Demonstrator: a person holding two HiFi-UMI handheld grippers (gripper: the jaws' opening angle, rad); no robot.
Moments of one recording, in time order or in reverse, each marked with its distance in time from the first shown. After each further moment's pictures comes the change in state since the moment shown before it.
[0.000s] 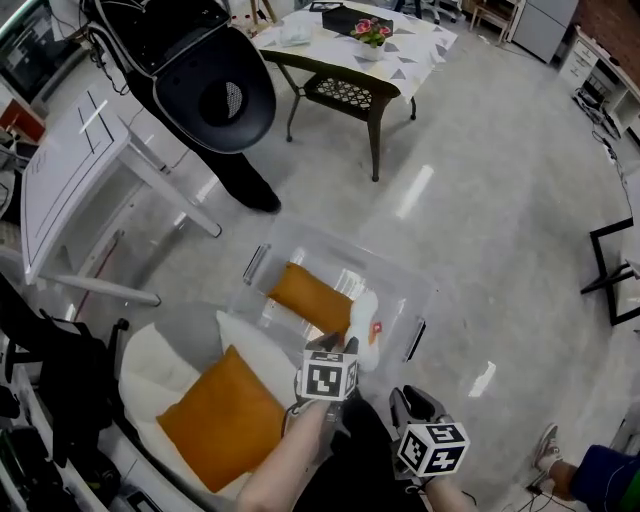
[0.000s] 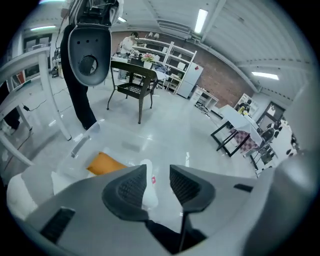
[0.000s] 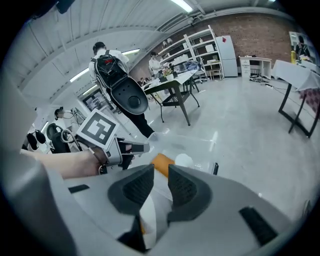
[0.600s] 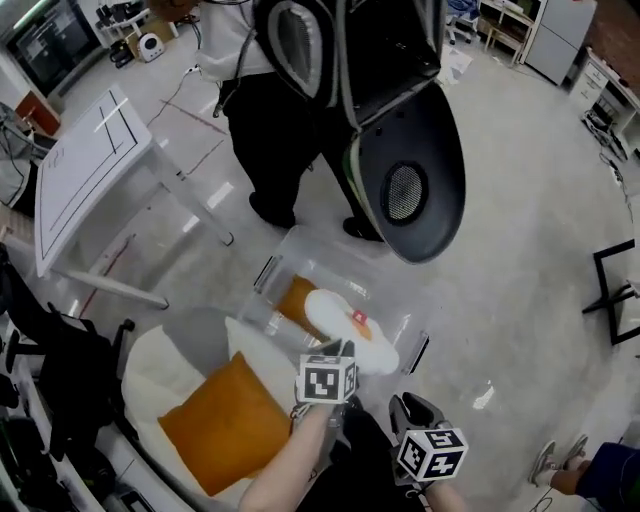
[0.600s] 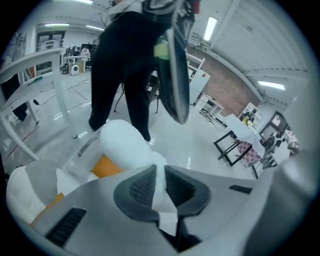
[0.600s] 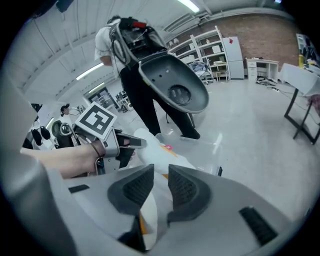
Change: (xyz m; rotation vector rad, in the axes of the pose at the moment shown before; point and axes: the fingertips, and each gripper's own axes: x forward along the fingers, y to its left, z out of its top) left arm -0.032 0.019 0.024 -0.089 -0.049 0.030; right arm 0.003 0.024 0.012 -0.054 -0.002 0.041
